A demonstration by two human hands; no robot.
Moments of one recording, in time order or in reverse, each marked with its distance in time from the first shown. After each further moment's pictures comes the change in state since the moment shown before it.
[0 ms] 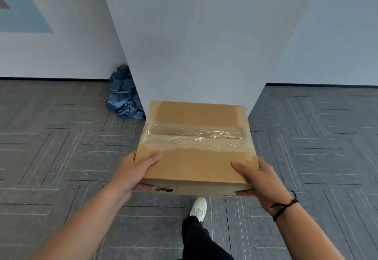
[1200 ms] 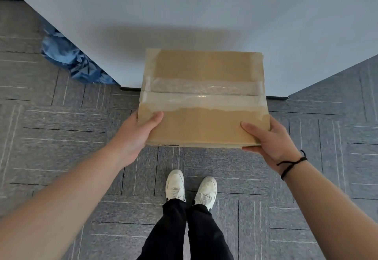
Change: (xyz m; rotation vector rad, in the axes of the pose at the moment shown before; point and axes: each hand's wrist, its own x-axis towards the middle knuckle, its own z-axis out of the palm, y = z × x) left_hand 0.636 0.036 0.122 -0.064 -0.101 -0.212; right_hand 0.653 0.037 0.056 0.003 0.035 0.201
